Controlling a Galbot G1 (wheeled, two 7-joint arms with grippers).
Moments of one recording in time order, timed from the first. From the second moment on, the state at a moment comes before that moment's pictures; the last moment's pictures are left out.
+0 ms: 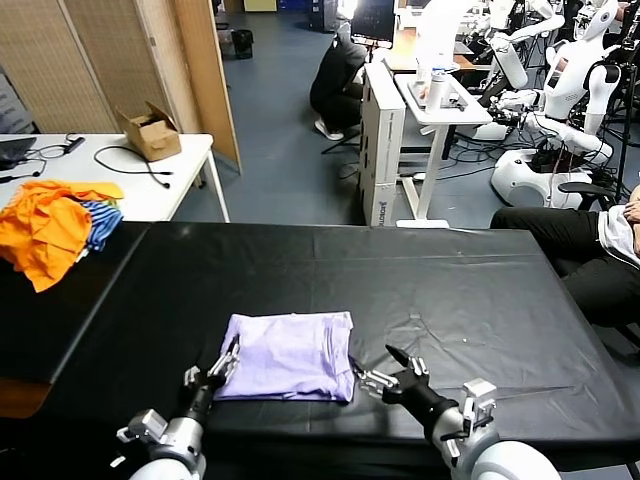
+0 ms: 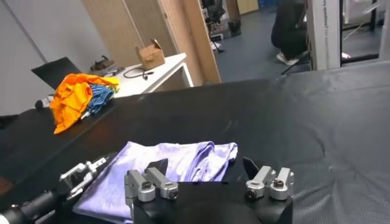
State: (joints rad) left arm 1.55 -1.53 -0.63 -1.94 -0.62 0.18 0.08; right arm -1.53 1.10 0.38 2.34 0.70 -0.58 0.09
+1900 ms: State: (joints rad) left arm 1.56 -1.45 -0.68 -2.04 -0.50 0.27 0.03; right arm -1.51 1.12 0.38 2.33 0.69 -0.57 0.09
